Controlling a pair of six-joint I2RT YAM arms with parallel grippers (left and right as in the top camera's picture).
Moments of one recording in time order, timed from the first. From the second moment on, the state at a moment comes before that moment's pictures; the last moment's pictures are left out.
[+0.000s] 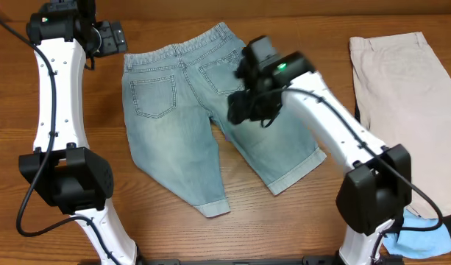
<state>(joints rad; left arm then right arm) 0.12 2.08 2.17 -1.12 -0.05 -0.17 0.50 1.96 1.75 -1.11 -0.29 0.26</state>
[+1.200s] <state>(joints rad) 0.12 2.08 2.17 -1.16 -0.04 -0.16 0.35 2.17 1.63 -0.96 -0.23 0.33</state>
